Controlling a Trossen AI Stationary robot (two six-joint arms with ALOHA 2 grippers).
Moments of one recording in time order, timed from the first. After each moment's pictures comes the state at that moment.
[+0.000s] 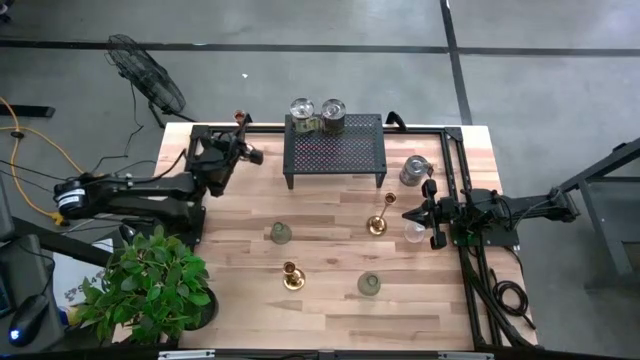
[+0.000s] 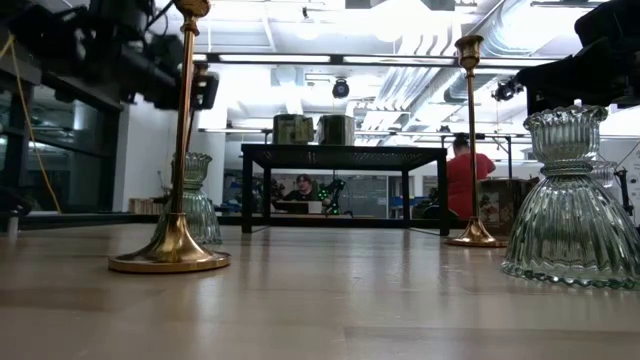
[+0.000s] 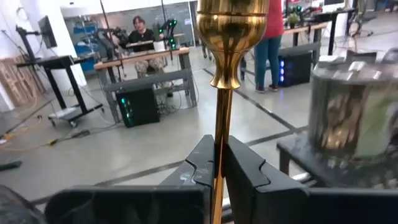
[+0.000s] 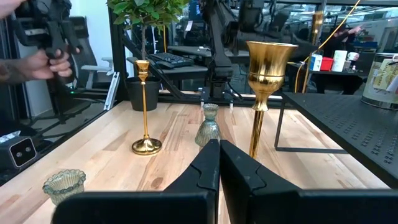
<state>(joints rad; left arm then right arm) 0.37 0.97 0.36 0.63 -0.93 0.10 0.12 0.03 0.01 0.03 0.05 -0.02</state>
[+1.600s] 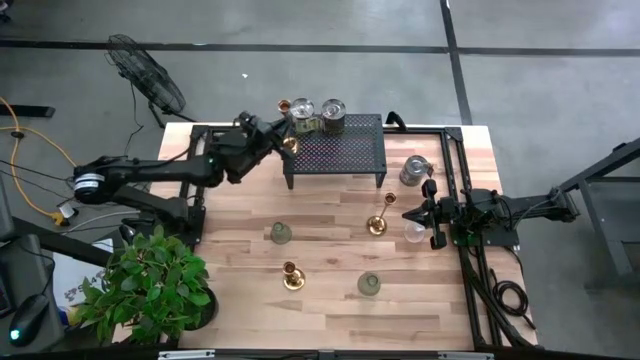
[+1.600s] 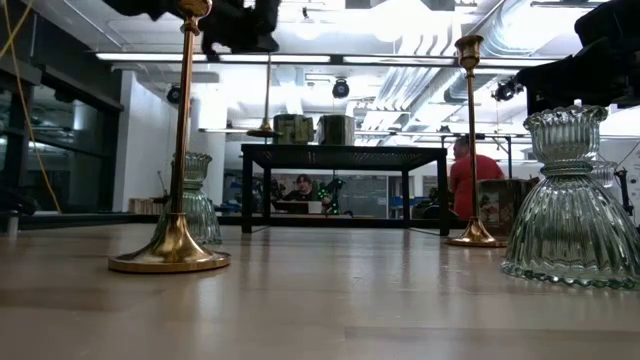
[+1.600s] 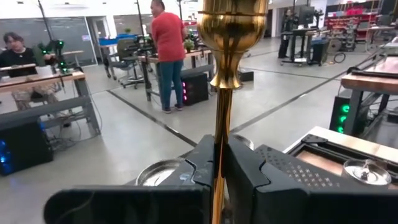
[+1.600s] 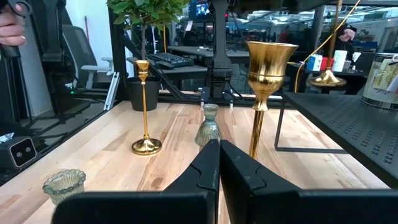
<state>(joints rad) 0.24 1.20 0.85 0.42 -0.63 0.08 0.12 0.02 0.01 0.03 0.05 -0.02</state>
